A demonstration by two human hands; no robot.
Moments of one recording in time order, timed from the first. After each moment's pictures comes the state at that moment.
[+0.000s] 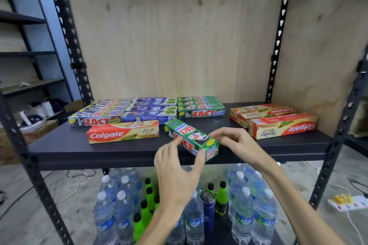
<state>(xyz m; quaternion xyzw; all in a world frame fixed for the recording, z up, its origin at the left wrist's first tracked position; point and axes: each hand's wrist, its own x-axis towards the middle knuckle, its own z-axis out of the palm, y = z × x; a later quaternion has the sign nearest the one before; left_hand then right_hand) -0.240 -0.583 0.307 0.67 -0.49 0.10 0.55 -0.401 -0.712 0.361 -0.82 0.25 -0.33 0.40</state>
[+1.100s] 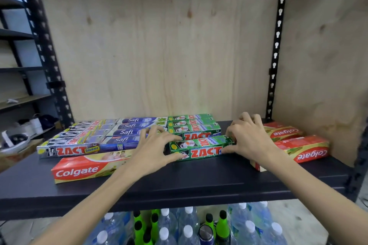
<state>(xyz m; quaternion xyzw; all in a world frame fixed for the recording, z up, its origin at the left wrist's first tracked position) -0.138 -0.691 0.397 0.70 -0.68 0.13 0.17 -0.395 -0.814 0.412 -0.87 0.42 -0.15 -0.21</state>
